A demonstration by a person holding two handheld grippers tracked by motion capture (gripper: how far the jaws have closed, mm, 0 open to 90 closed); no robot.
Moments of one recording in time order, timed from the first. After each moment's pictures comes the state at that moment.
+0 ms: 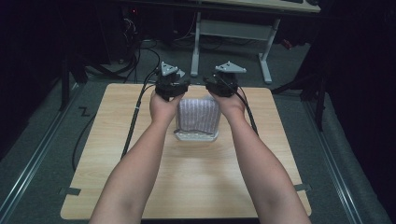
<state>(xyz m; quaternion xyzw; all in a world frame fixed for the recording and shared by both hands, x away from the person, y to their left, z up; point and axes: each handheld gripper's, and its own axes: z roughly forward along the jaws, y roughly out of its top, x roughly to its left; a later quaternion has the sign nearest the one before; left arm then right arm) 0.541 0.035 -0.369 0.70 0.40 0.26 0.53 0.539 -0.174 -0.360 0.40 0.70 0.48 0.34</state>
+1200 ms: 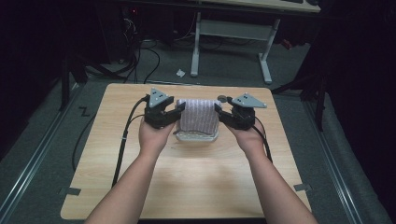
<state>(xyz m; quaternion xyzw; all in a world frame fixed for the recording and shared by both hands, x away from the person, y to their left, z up) 0.439 0.064 -0.386 0.71 0.38 0.25 0.54 0.432 -0.212 -0.387 0.40 0.71 0.47 0.34</state>
